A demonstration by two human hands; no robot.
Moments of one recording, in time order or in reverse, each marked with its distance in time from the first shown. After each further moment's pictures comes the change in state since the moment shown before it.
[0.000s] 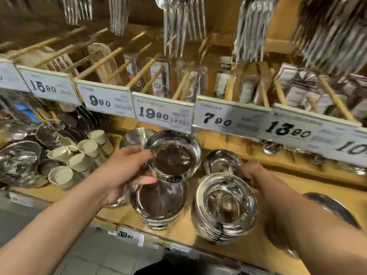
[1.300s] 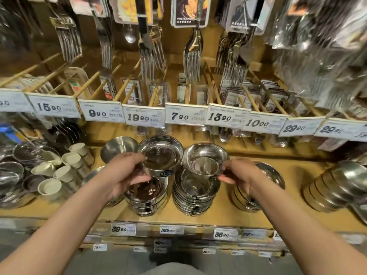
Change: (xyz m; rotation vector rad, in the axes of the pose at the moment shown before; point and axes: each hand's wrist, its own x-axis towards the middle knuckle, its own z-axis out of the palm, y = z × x) left_hand -0.041 0.006 0.016 -0.022 -0.211 -0.064; right_hand -0.190 0.024 -0.040 0.792 0.036 0.037
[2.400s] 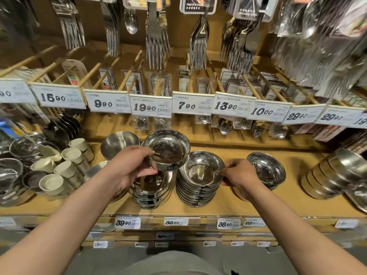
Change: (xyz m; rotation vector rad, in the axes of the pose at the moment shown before) left_hand -0.004 -0.001 0.002 0.060 -0.030 -0.007; right_hand 0.006 0.046 0.012 -0.297 0.235 -0.137
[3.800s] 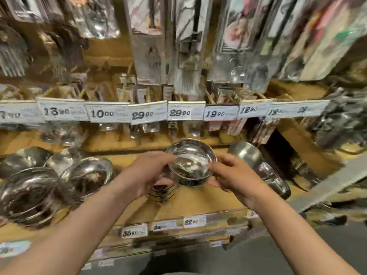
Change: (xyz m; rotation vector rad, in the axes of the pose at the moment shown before) left_hand -0.018 -0.051 0.353 0.231 -0.162 0.068; right_hand -0.002 0.075 -0.289 0.452 -0.298 -0.168
